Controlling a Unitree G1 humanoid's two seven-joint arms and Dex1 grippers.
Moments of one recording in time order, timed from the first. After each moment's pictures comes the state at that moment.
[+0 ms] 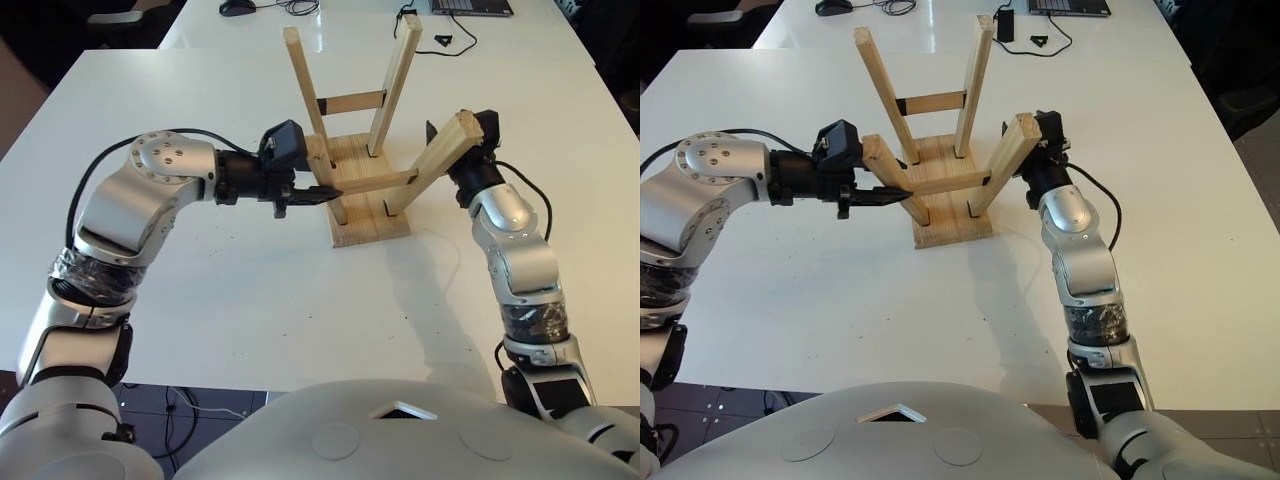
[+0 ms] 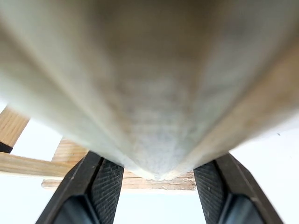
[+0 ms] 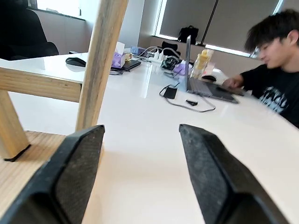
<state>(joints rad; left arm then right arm) -0.50 0.79 -0.26 -0.30 -0.50 0.64 -1.00 -0.19 -0.23 0.10 -0.27 0.15 0.49 0.07</state>
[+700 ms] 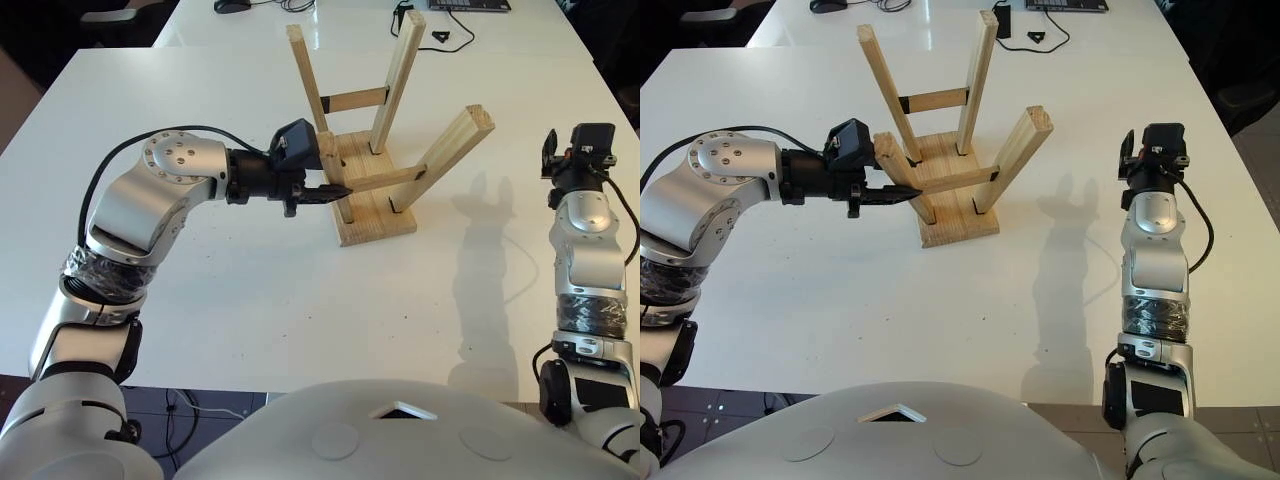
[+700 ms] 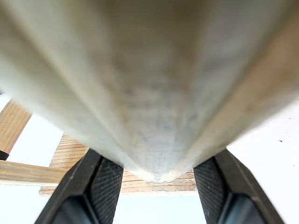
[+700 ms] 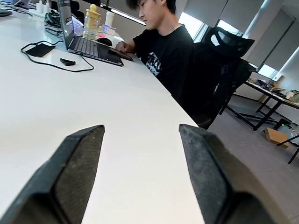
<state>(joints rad) -0.51 0.74 -0.29 -0.32 -0.47 0.66 -0.94 -0.21 -0.39 -0.18 0.06 0.01 0.29 -0.05</state>
